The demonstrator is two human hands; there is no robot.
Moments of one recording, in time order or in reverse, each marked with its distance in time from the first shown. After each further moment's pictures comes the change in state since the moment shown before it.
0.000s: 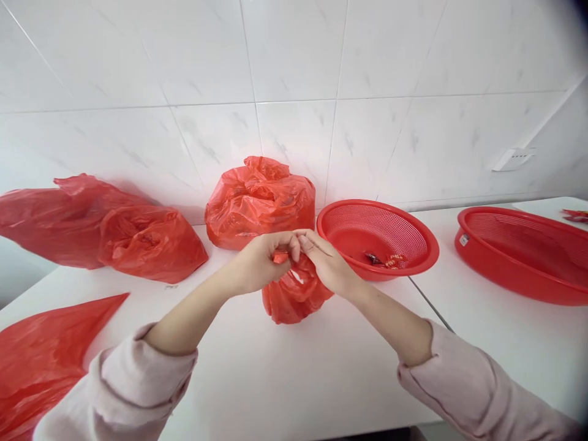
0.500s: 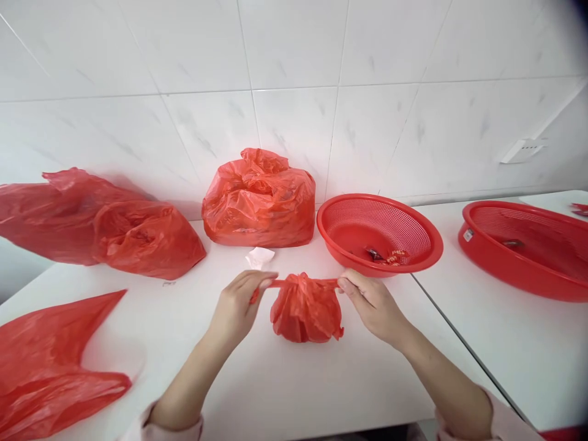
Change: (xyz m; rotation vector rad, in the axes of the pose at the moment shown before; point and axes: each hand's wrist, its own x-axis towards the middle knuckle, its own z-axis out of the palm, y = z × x) left_hand -0.066 -0.078 0.051 0.342 0.444 0.093; right_hand -0.087 0.036 -0.041 -0.544 0.130 0.069
